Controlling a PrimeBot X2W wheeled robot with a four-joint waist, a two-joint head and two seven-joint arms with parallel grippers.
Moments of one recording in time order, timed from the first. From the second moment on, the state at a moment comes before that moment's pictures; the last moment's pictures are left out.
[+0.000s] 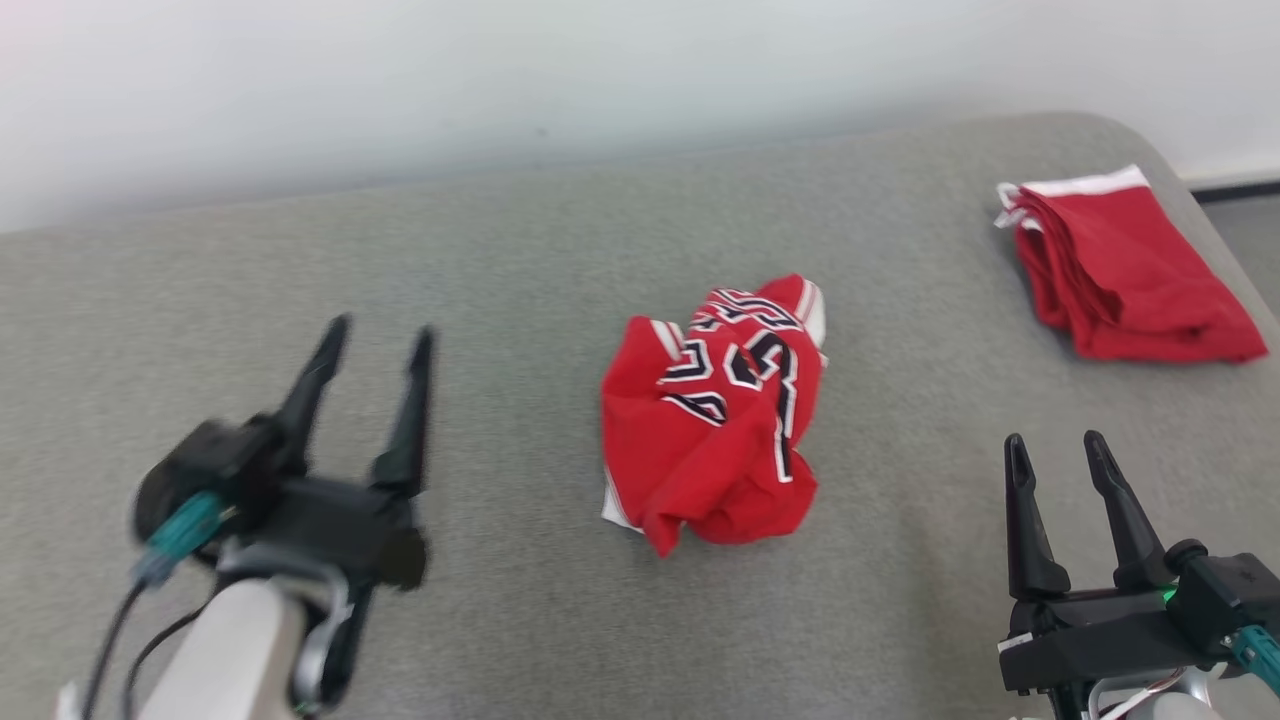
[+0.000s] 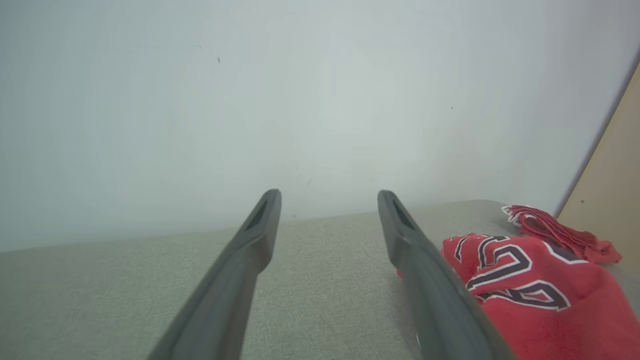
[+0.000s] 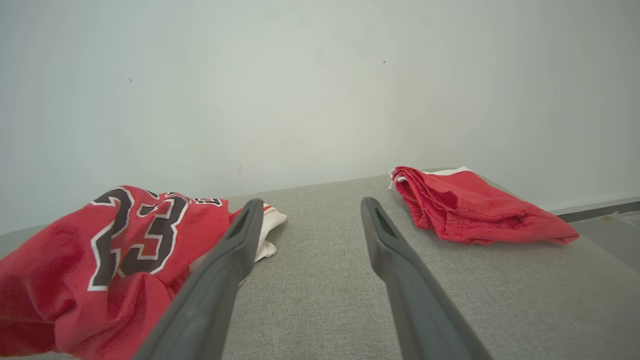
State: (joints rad) left arm -0.45 0.22 -0.31 0.27 -0.42 -0.02 -0.26; right arm -0.11 -0.13 0.01 0.14 0.26 0.13 -0.26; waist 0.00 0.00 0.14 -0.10
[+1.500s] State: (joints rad) left arm 0.01 0.11 0.08 0.07 -0.25 -0.07 -0.26; right arm -0.05 -0.14 0.05 0.17 0.26 0.13 -0.26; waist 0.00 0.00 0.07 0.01
